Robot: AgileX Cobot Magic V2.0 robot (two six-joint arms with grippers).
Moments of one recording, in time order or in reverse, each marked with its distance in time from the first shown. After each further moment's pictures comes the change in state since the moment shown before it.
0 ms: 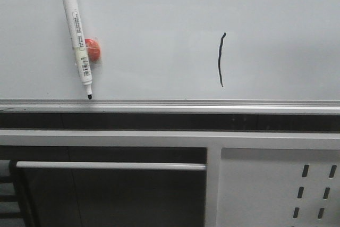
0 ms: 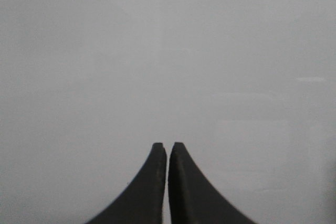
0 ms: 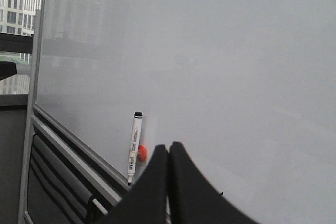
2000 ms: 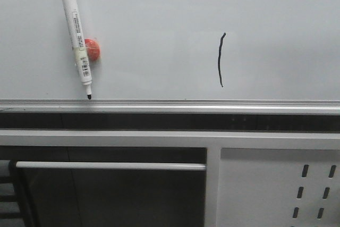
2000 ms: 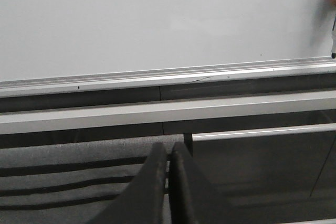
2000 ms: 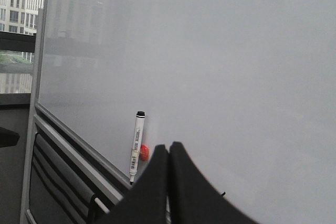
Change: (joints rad) left arm 0.135 -0.018 0.099 1.123 0.552 -1.145; right arm 0.000 0.000 0.000 0.000 -0.010 -0.002
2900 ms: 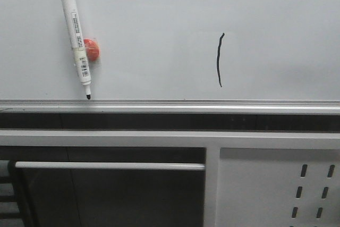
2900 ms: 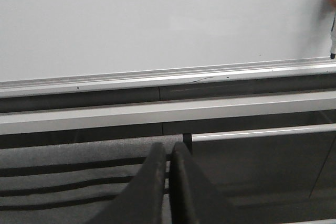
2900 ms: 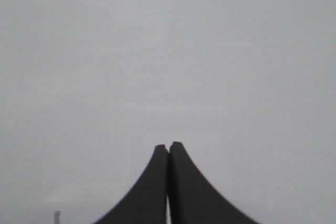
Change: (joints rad) left arm 0.000 0.000 0.000 0.000 0.000 -0.004; right arm -0.105 -0.012 0.113 0.872 0.601 -0.693
